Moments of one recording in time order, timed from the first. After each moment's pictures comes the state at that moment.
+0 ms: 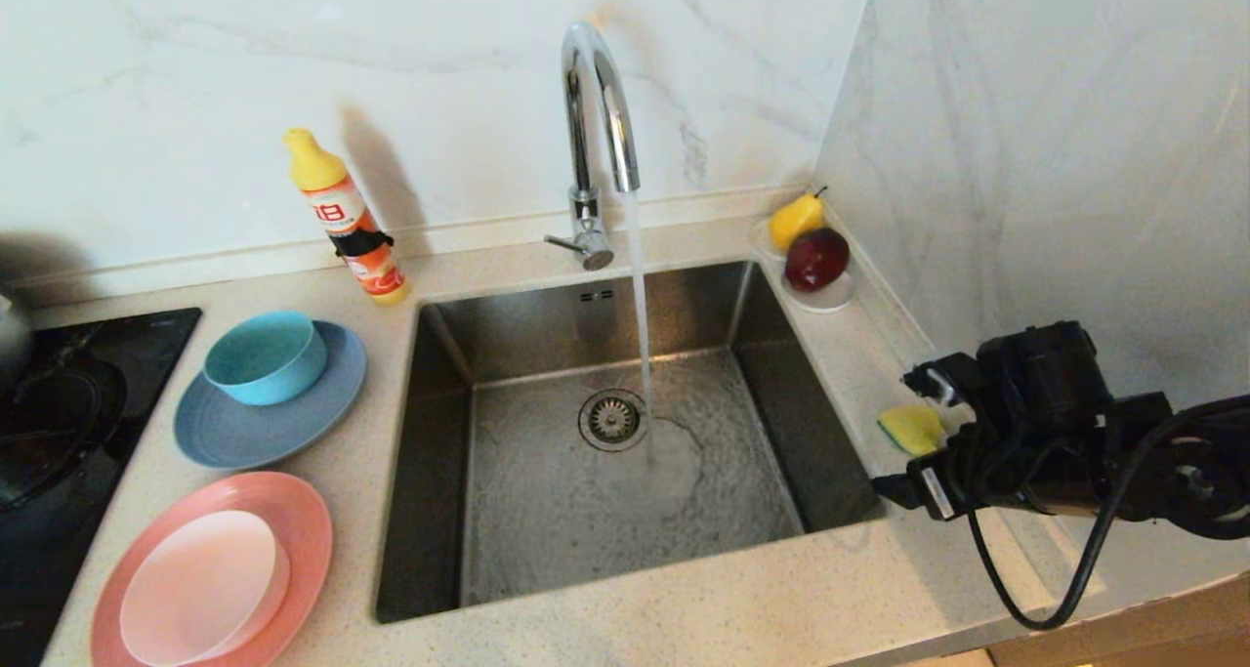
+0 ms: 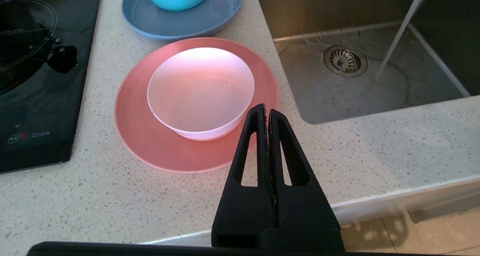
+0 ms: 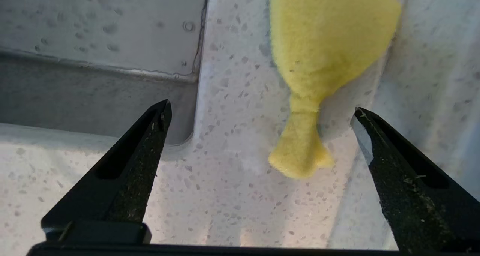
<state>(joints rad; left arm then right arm) 0.00 0.00 0.00 -0.02 -0.02 0.05 0.24 1.76 -0.86 -0.18 -0.12 -0.11</state>
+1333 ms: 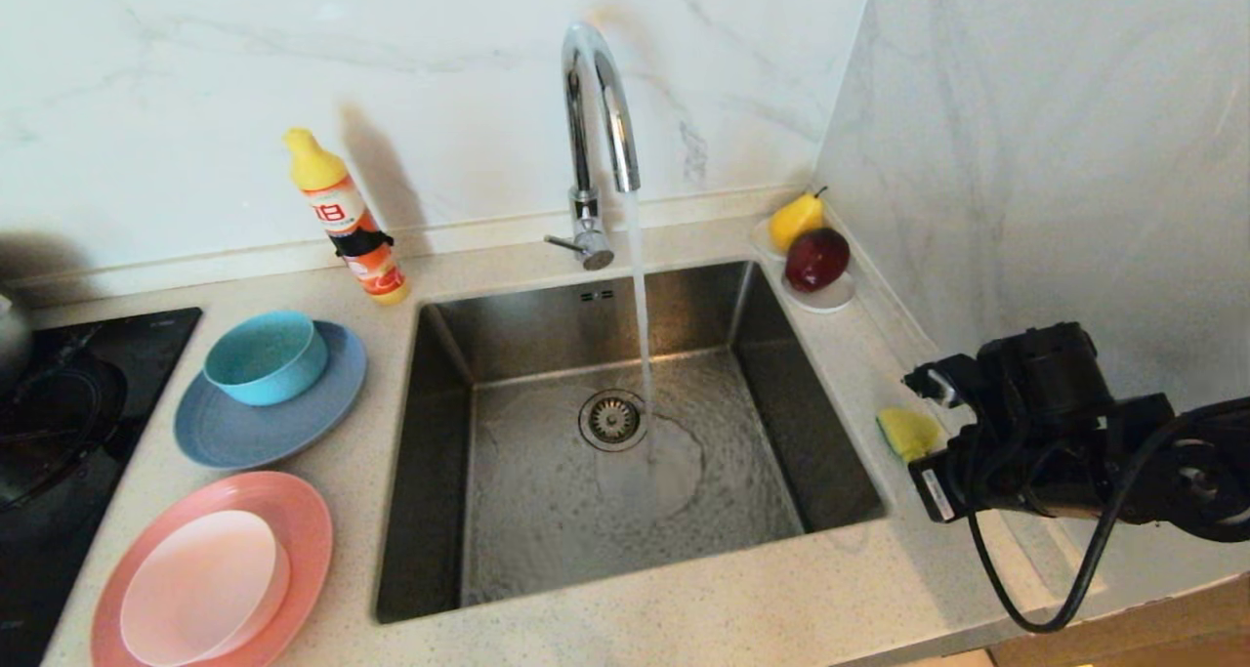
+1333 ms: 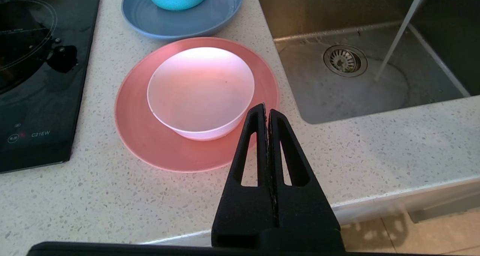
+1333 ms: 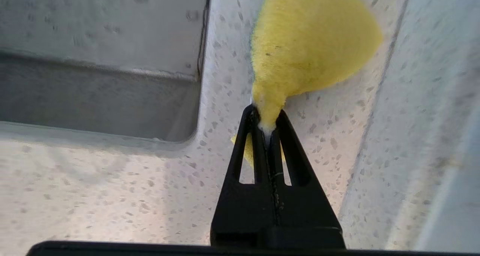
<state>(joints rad) 0.00 0.00 0.00 -0.02 -0.02 0.05 0.25 1.75 -0.85 -0.18 -0.12 -0.10</state>
